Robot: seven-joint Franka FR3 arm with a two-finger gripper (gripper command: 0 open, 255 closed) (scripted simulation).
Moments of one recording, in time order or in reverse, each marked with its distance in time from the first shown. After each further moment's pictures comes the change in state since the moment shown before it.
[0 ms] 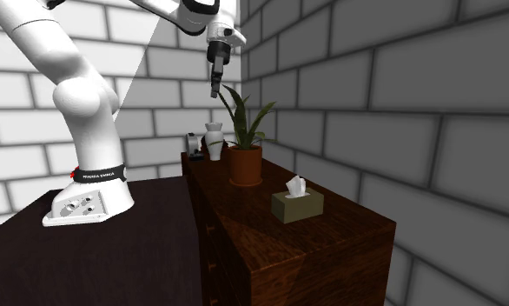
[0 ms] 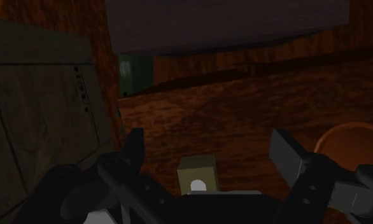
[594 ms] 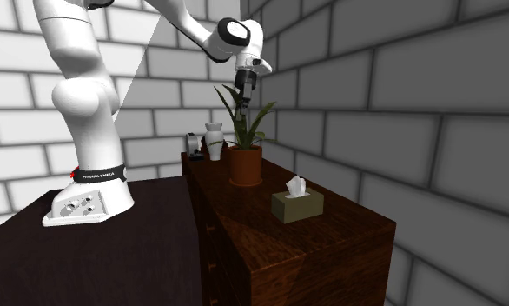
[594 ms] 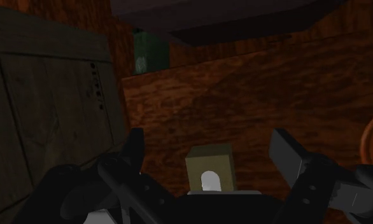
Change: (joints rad) arm -0.023 0.363 0.031 0.134 -0.098 0.156 0.086
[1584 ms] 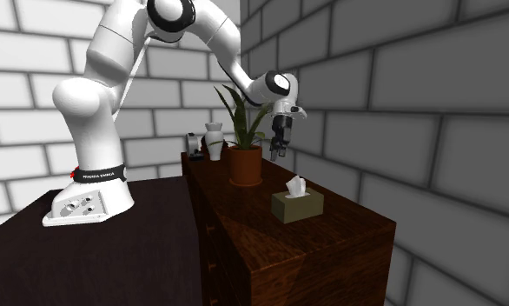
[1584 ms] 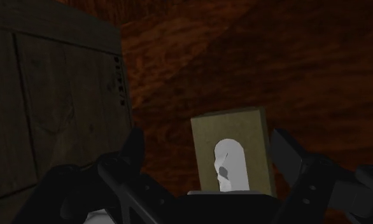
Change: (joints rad) arm 0.017 0.642 -0.029 0.446 -0.183 0.057 0.130
